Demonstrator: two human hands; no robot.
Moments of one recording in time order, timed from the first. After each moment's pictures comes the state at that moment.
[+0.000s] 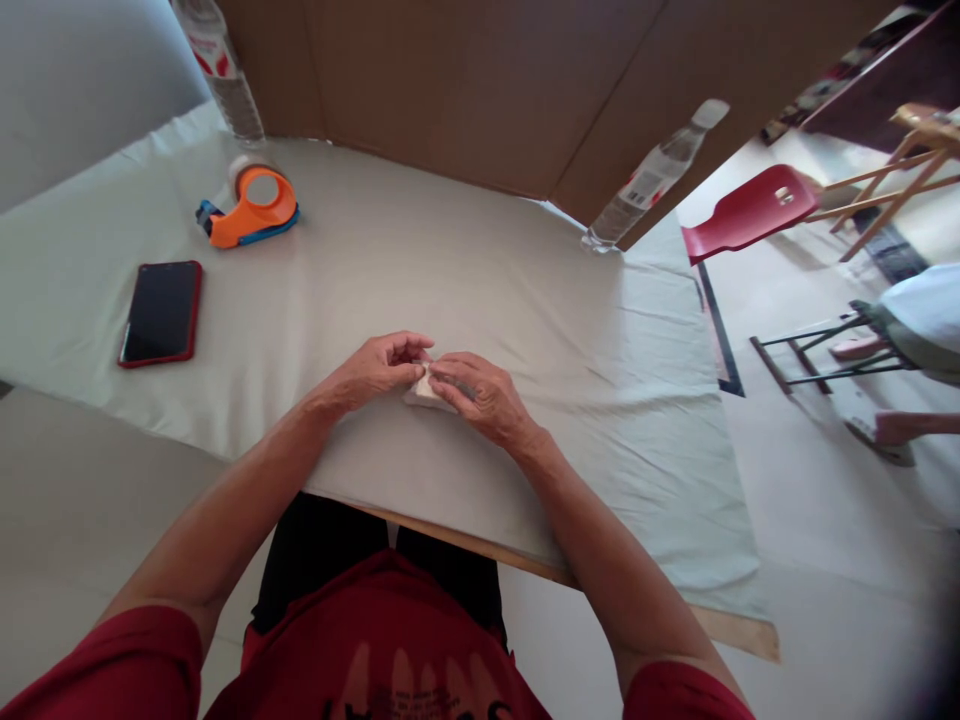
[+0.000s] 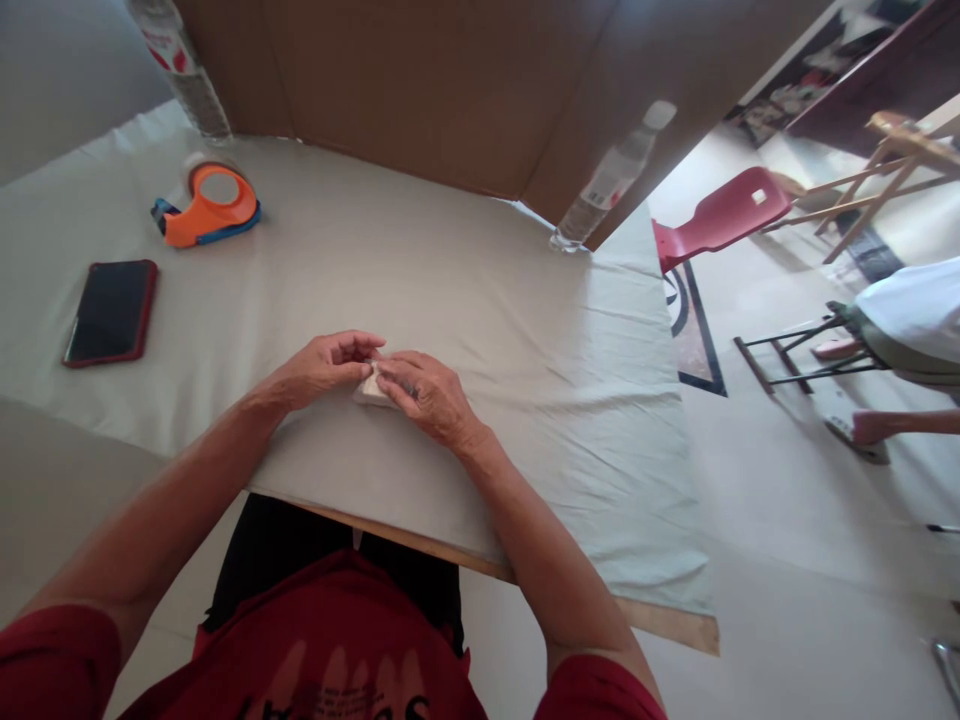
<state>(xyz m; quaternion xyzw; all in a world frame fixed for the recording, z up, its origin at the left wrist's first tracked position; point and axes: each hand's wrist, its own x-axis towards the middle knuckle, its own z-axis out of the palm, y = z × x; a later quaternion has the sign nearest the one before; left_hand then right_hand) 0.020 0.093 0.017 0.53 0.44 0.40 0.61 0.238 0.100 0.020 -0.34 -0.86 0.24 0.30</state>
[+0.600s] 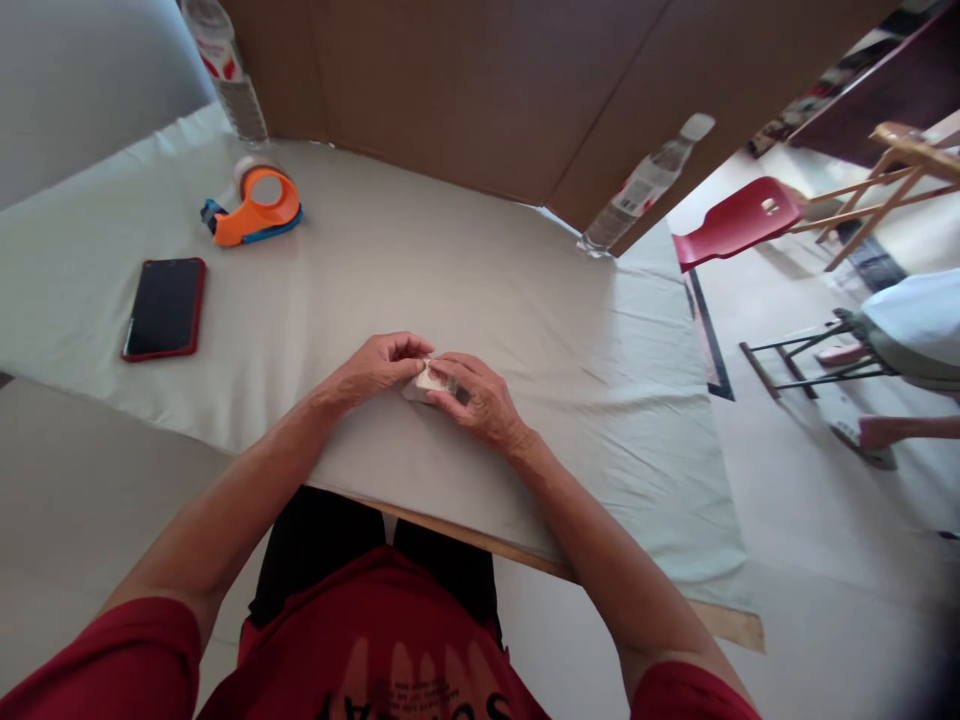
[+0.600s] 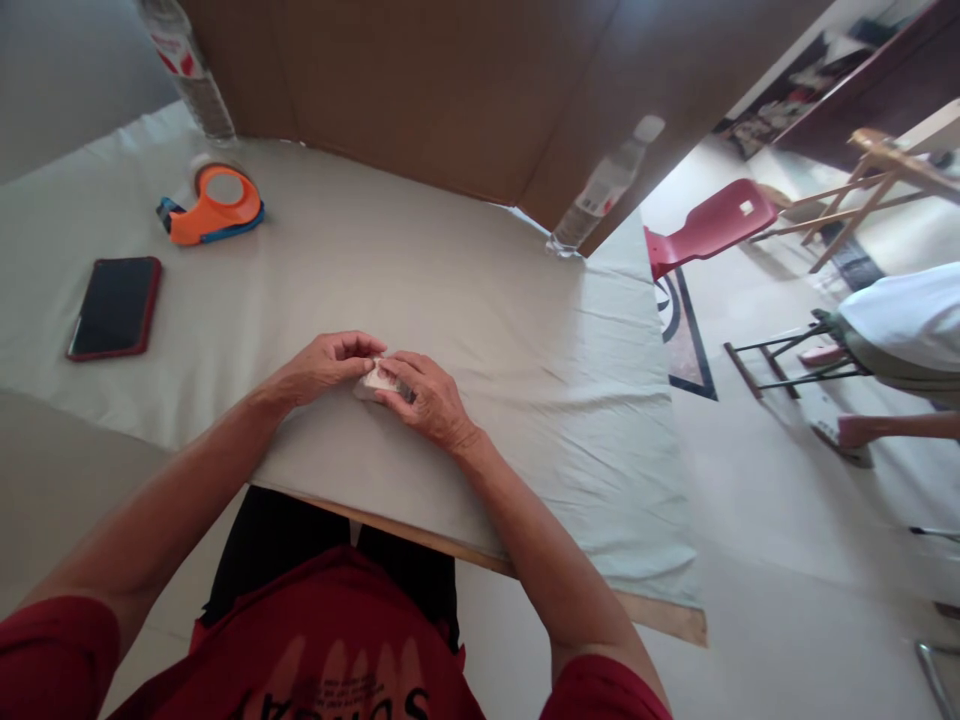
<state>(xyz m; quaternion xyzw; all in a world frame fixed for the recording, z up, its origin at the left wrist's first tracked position) 0.024 0.092 0.020 0.53 0.47 0.39 0.58 0.237 0.094 0.006 -0.35 -0.87 0.18 0.30</state>
